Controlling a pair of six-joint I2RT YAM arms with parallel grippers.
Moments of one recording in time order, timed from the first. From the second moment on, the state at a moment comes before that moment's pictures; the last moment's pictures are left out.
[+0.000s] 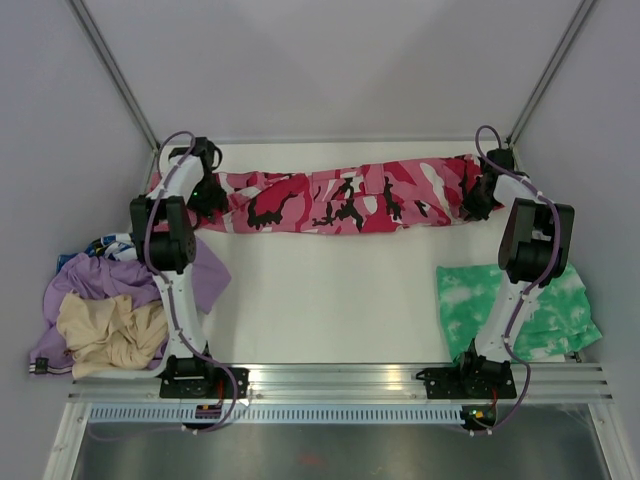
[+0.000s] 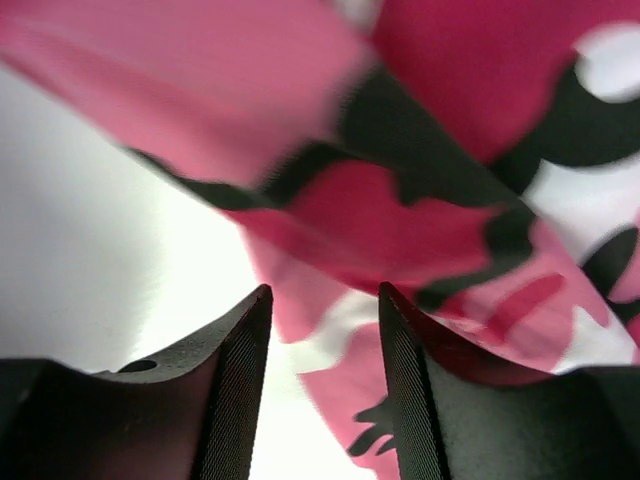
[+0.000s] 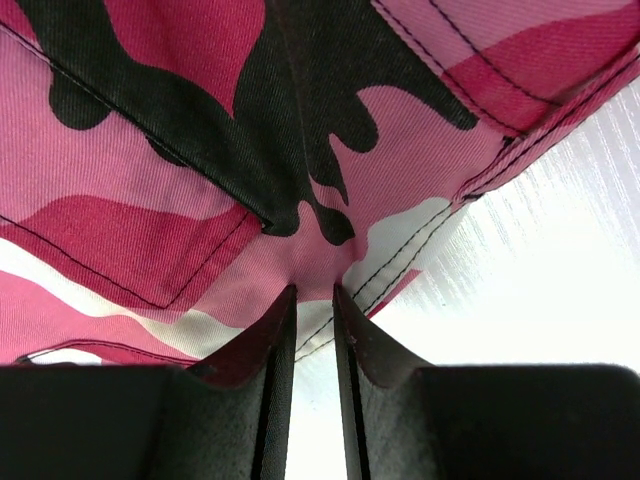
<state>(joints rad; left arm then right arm) 0.02 2.25 1.89 -1.07 -0.28 -1.10 -0.21 2.08 1.50 -0.54 -0.01 0.46</state>
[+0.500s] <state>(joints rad) 0.20 2.04 1.56 -0.87 -0.23 -1.22 -0.22 2.09 1.51 -0.55 -0.03 0.46</state>
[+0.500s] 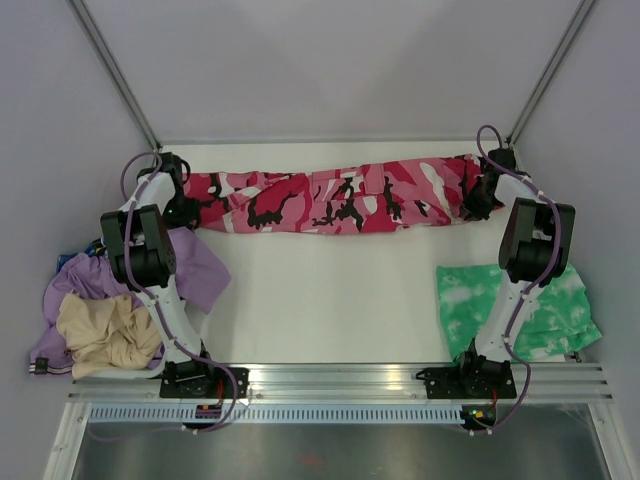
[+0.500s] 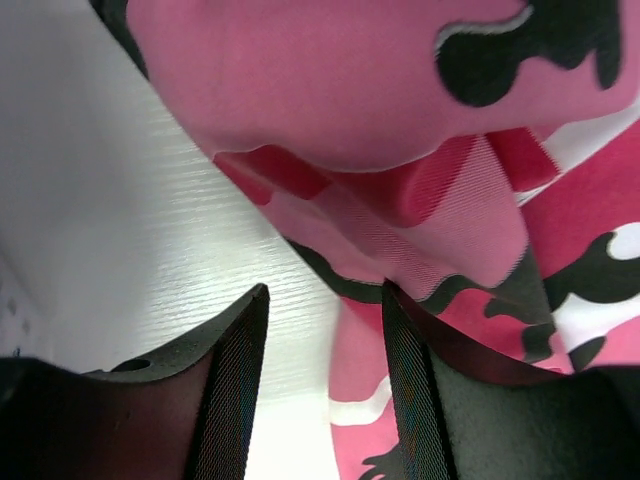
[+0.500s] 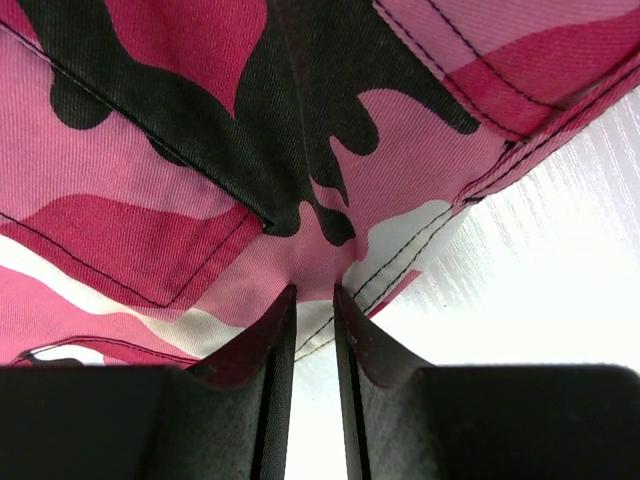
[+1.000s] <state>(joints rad) 0.22 2.05 1.54 -0.68 -0.31 -1.24 -0.22 2.09 1.51 -0.55 -0.04 0.46</state>
